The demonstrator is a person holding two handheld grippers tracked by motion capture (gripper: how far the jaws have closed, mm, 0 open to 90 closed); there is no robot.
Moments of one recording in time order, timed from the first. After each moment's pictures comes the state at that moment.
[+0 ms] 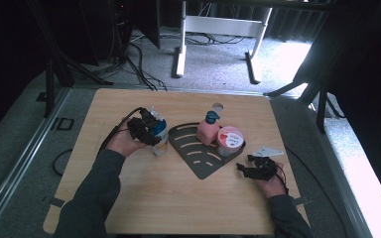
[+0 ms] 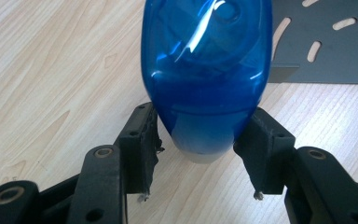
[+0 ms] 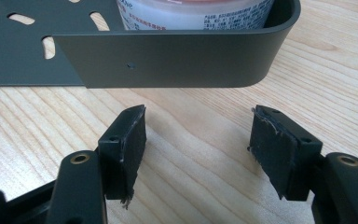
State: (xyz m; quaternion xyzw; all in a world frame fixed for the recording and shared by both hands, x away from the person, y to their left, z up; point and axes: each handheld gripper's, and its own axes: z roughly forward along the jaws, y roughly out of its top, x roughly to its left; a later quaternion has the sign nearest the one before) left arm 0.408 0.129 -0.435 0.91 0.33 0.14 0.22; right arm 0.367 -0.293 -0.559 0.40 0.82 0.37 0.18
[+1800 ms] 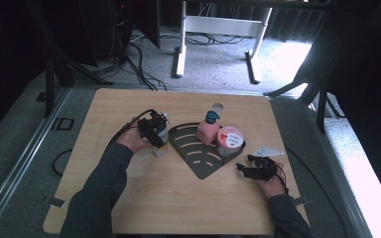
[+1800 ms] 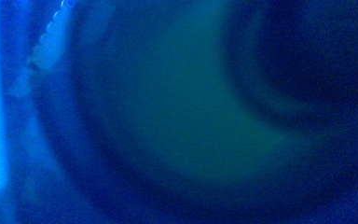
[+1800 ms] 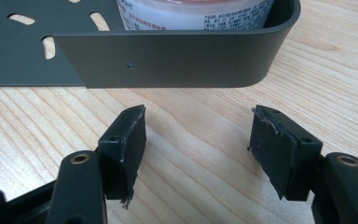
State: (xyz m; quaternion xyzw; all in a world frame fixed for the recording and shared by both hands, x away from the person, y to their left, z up) left arm 0.432 0.108 -0.460 0.94 0.31 0.10 0.14; right arm 0.367 -0.293 -0.559 0.40 0.82 0.37 0.18
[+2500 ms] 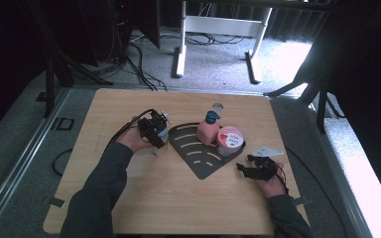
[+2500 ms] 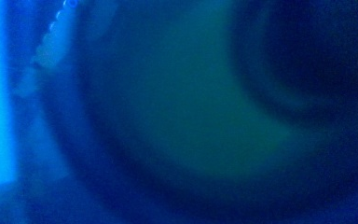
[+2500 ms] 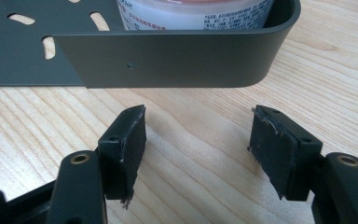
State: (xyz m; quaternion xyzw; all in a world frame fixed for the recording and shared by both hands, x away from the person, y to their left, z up) left arm 0.433 0.108 -0.459 0.94 0.30 0.10 0.14; right arm 0.367 -0.293 -0.559 0.40 0.82 0.37 0.18
